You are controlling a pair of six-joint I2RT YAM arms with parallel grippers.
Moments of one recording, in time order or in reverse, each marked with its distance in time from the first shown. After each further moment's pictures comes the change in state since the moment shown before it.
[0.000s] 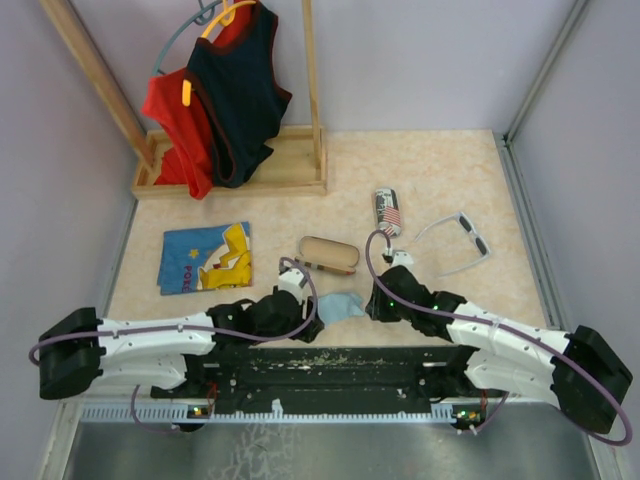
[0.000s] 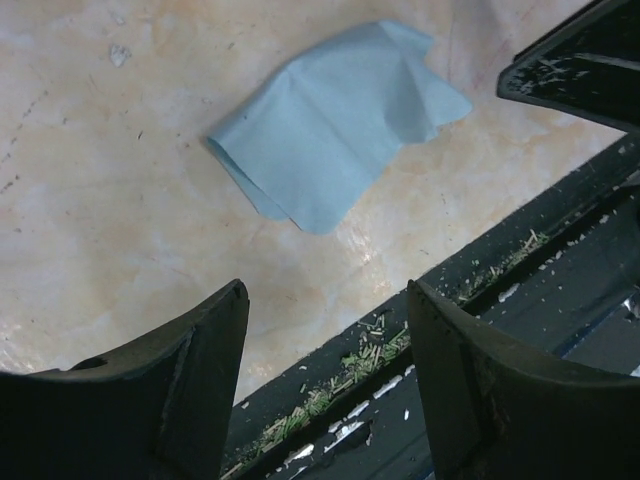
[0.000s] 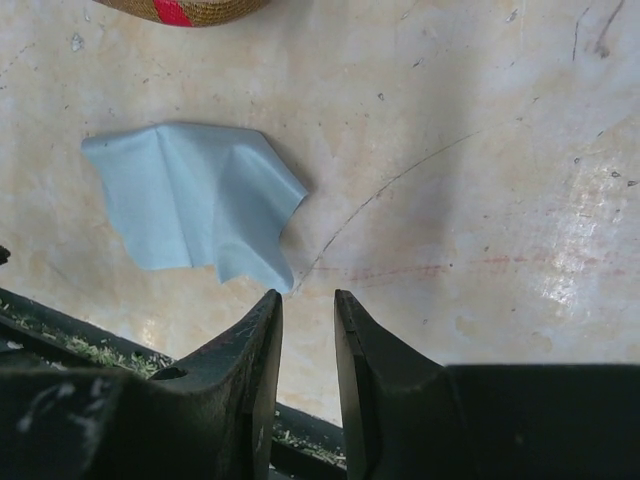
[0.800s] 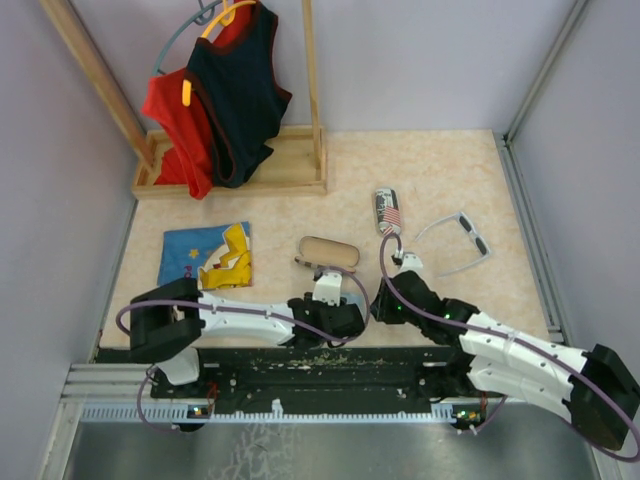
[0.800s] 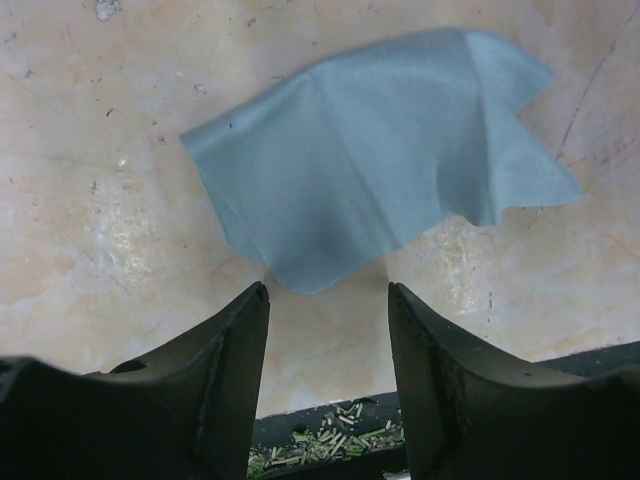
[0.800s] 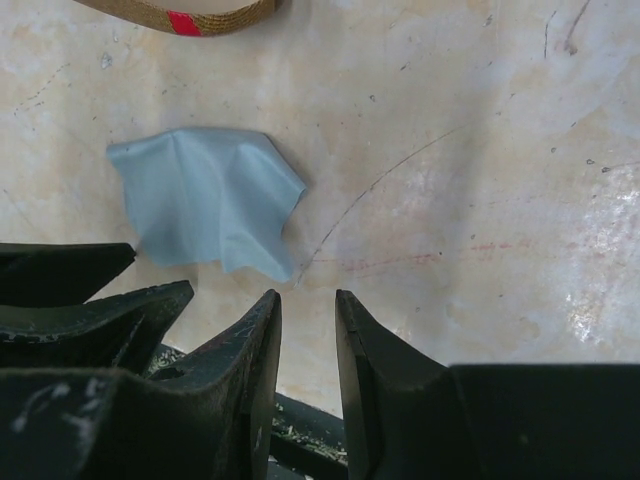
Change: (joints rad) left arm -0.152 0.575 0.416 -0.325 -0.303 -0.361; right arm 0.000 -0.135 -0.051 -0.018 0.023 0.025
